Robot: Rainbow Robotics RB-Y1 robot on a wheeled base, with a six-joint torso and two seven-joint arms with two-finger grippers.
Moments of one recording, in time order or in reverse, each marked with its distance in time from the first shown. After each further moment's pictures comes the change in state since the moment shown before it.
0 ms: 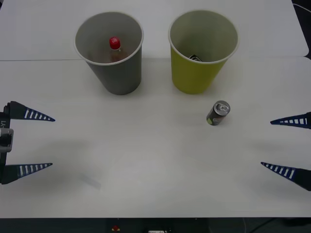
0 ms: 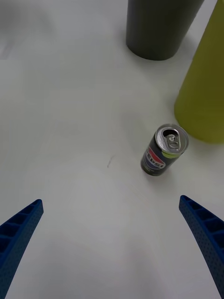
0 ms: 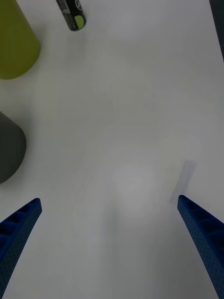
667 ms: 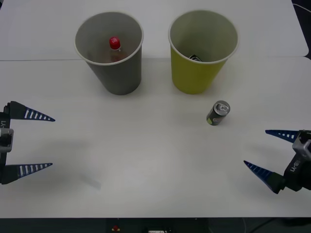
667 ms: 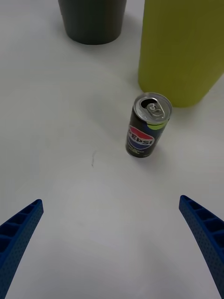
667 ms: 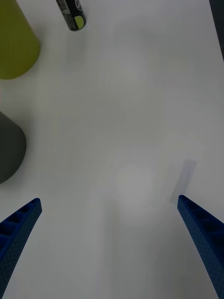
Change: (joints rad) right arm 0.058 -0.050 0.307 -0.057 -0.159 0.529 0.051; left arm 0.000 0.000 0.000 0.000 0.000 0.000 0.000
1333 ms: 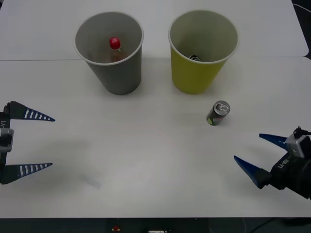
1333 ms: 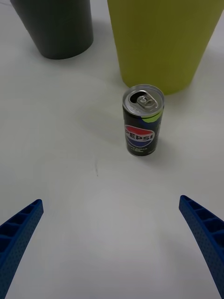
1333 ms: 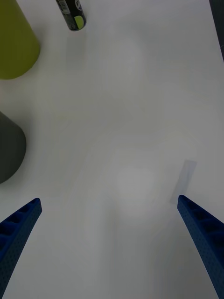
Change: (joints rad) right arm -0.082 0.037 0.171 0.000 -0.192 0.172 0.019; left arm 0.000 0.000 0.000 0.000 0.000 0.000 0.000
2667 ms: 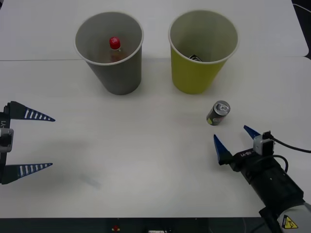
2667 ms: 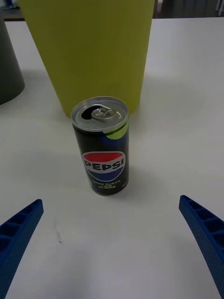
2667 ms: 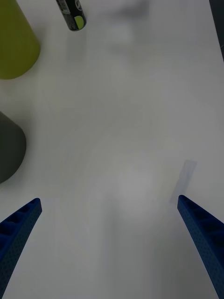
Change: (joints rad) right arm -0.572 0.195 0.786 0.379 0.770 0.822 -0.870; left arm 0.000 0.000 0.000 0.000 0.000 0.000 0.000
